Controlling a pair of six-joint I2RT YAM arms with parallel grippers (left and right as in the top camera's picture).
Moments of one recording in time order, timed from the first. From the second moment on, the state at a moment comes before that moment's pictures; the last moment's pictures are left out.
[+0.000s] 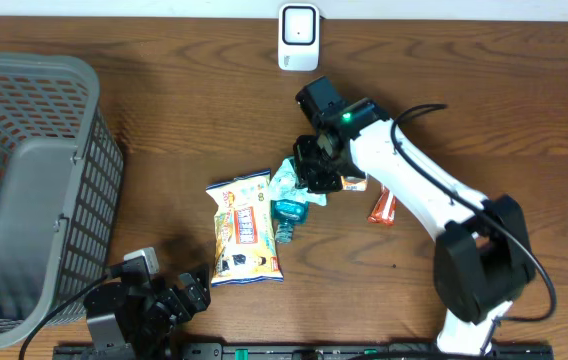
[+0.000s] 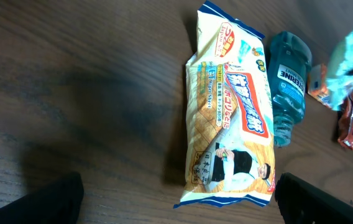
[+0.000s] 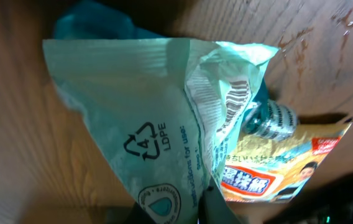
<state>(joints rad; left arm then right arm) 0.18 0.04 0.34 -1.09 0.39 -0.35 0.55 1.95 1.54 -0.96 -0.35 2.01</state>
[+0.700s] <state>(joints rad) 0.18 0.04 0.34 -1.09 0.39 -0.35 0.49 1.99 1.54 -1.12 -0.46 2.03</state>
